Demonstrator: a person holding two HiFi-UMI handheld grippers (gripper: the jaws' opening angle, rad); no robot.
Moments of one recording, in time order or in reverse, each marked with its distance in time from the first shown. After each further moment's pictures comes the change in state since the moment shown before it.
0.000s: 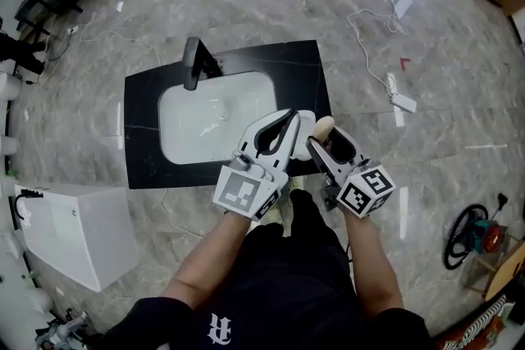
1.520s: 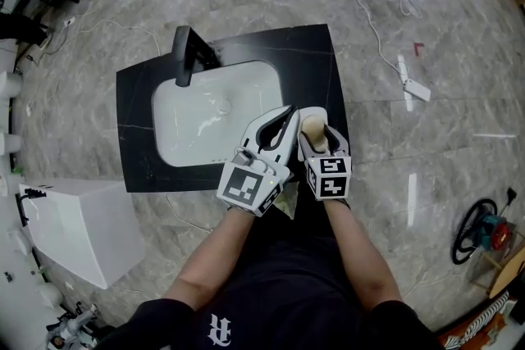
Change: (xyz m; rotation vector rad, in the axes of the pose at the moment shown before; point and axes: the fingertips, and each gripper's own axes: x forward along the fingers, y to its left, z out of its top) left arm 0.018 0.051 -0.095 -0.035 0.100 0.037; right arm 0.068 -0.109 -0.158 -0.192 0.399 -0.420
